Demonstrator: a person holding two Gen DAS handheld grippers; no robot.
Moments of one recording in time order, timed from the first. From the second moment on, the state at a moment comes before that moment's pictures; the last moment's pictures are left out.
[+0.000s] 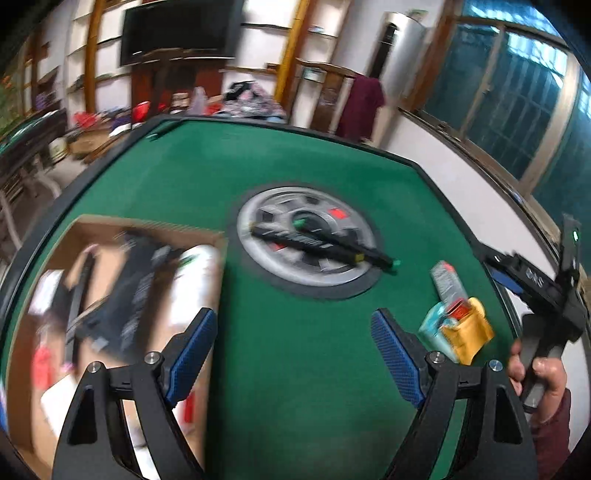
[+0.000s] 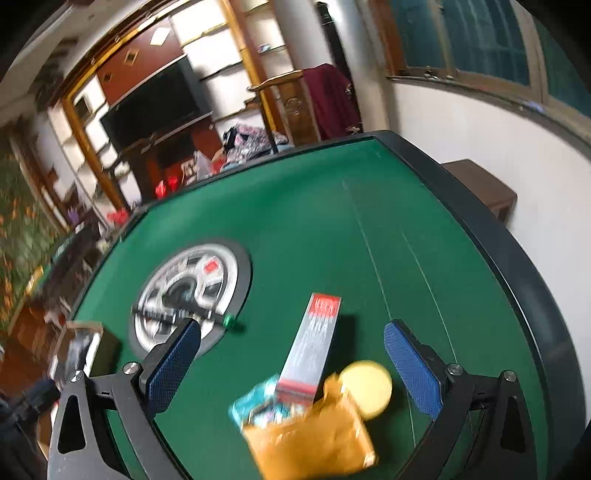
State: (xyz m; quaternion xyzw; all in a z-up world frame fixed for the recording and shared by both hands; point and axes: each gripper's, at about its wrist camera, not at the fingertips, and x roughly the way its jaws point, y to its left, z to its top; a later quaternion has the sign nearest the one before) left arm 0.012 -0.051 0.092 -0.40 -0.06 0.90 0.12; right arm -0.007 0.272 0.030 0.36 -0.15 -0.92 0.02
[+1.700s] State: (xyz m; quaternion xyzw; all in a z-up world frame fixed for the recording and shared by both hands) left arm -0.088 0.053 0.008 -0.48 0.19 0.83 0.21; right arm -0.041 0.311 0.001 0.37 -0.18 -0.91 0.00
